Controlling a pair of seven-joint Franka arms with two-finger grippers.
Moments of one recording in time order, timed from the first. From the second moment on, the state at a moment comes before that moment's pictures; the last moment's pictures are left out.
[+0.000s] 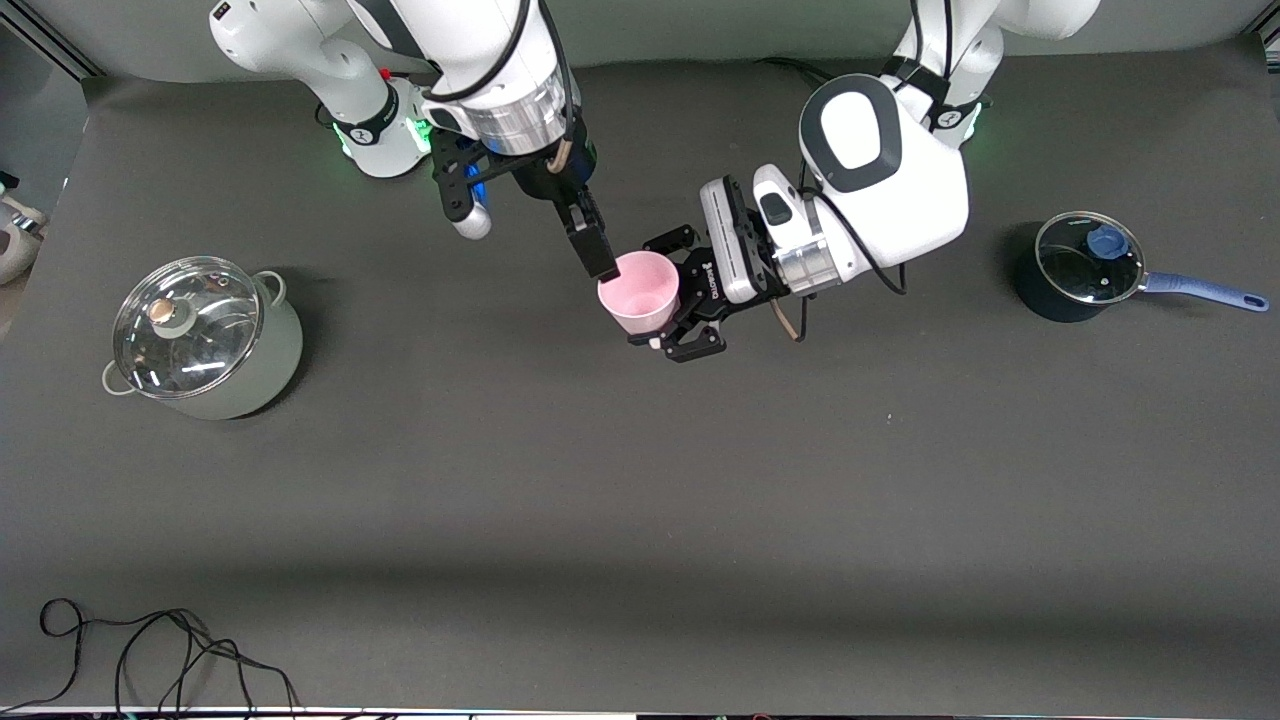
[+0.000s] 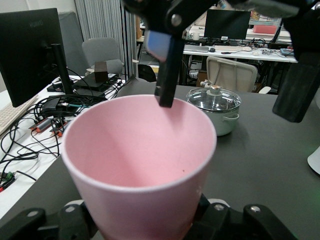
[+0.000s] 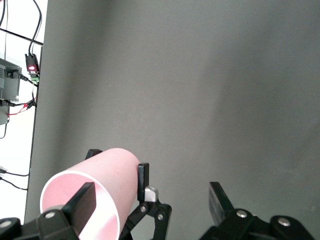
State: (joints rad) left arm -0.60 0.20 -0.03 -1.84 -1.47 2.47 1.78; right arm 0.74 0.29 -0.01 -1.30 0.06 1.82 1.97
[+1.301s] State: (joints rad) left arm -0.61 0.21 -0.03 -1.84 -1.48 2.47 1.78; right arm 0.74 0.32 -0.02 -1.29 0.01 1.85 1.95
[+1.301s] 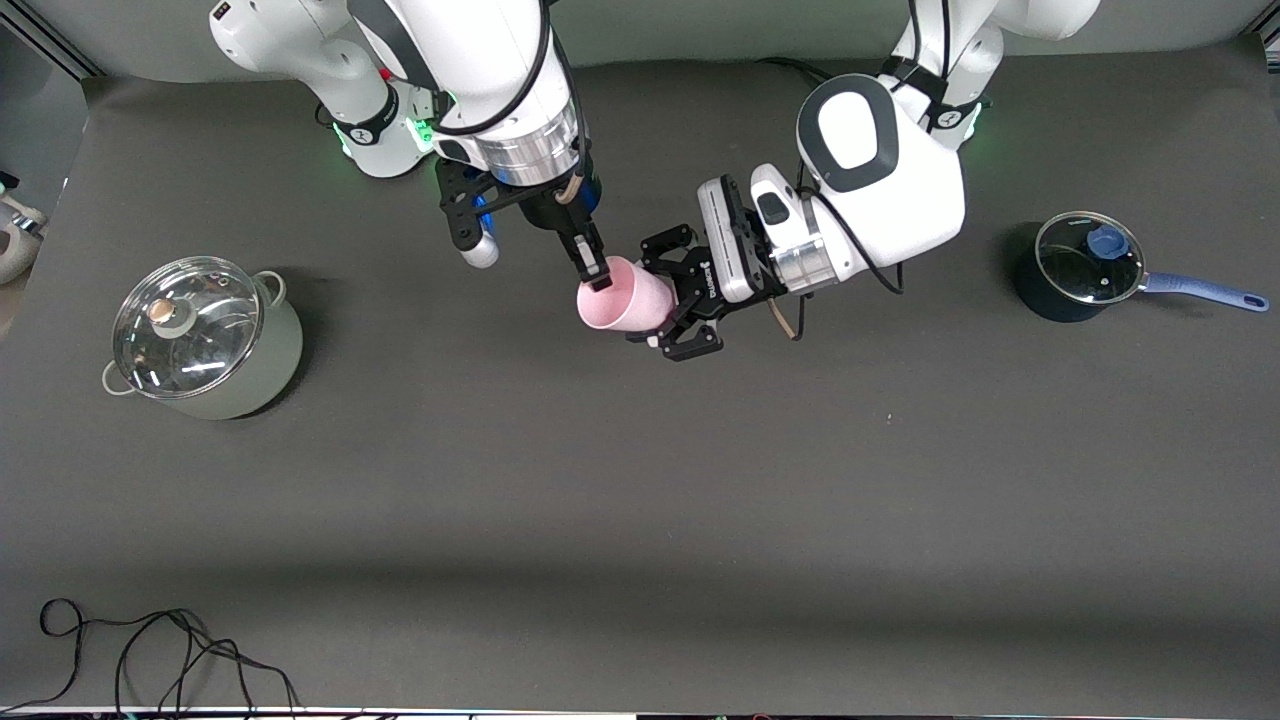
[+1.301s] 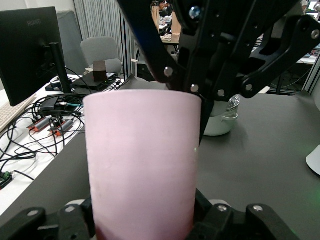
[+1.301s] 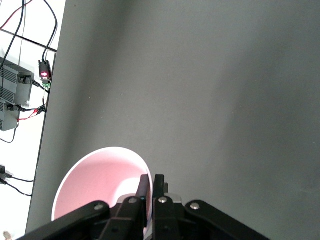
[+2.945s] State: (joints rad) left arm 0.01 0.25 0.00 -1.81 -0.68 1.57 1.12; right arm 0.61 0.28 -0.26 -1.36 0.00 1.63 0.96
